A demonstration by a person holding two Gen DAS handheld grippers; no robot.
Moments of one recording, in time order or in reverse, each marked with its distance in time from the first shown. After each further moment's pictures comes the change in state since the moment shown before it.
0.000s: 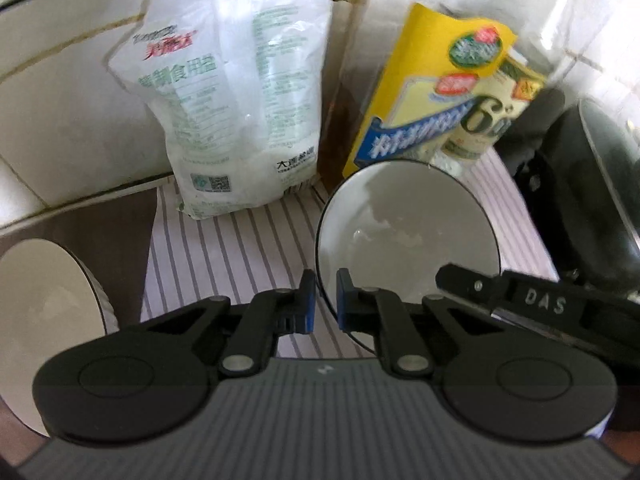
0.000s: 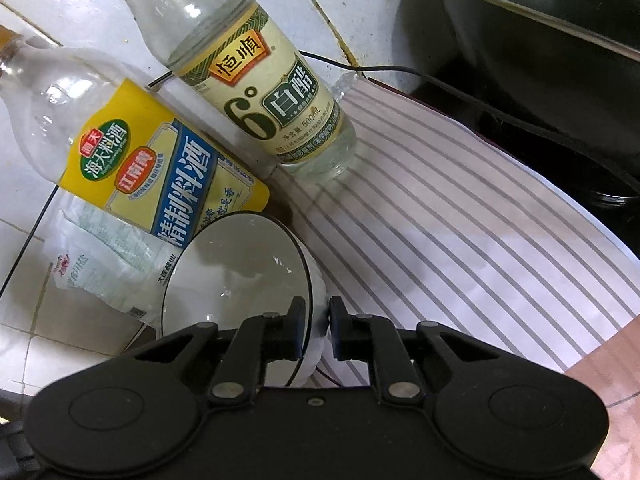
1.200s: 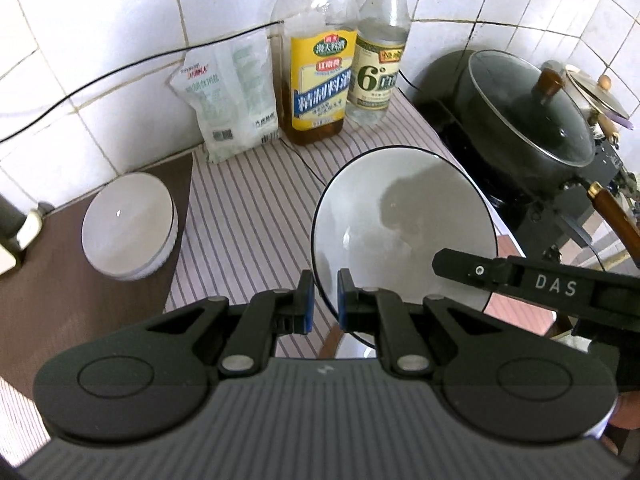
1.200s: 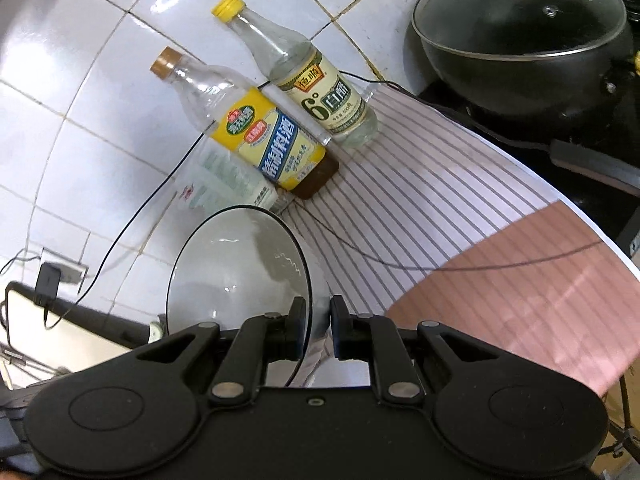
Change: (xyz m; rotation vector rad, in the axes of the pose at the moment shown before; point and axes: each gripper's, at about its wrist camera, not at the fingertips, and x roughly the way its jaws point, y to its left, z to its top) left arm -0.155 -0.056 -0.092 0.113 -0.025 0.046; right arm -0.159 -0.032 -0.067 -0.043 0.024 0.194
